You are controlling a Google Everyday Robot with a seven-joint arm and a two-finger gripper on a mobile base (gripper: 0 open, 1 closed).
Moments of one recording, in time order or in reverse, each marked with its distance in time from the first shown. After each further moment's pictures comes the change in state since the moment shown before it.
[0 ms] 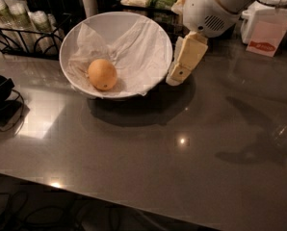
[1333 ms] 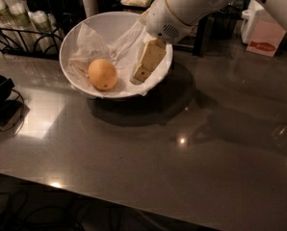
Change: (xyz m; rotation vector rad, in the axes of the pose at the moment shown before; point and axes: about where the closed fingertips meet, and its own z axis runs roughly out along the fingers) arm -0.051 -0.011 0.073 -0.089 -0.151 0.023
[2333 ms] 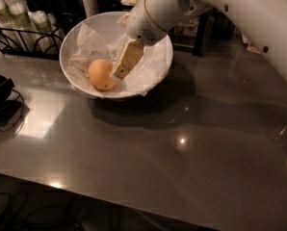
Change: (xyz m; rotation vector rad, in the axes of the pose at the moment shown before) arm -0.027 -0.020 0.054 -0.060 -0.132 -0.015
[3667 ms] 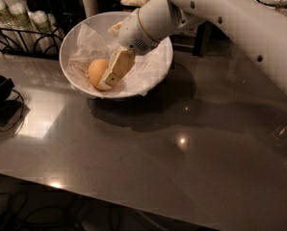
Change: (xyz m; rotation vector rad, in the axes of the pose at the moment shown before) arm -0.011 0.017 0.026 -0.039 -0.081 0.001
